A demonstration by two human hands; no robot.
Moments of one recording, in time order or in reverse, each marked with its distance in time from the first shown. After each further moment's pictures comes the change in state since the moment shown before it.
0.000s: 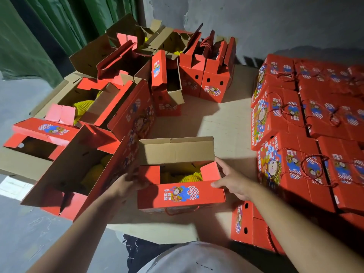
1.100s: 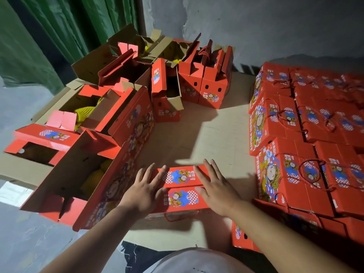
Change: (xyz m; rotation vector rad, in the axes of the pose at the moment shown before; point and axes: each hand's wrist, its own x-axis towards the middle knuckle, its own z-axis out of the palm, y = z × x) left_hand 0.008 -0.027 0.028 1.294 0.016 0.554; right_hand -0.009 0.012 0.048 -1.243 0.342 -0.538
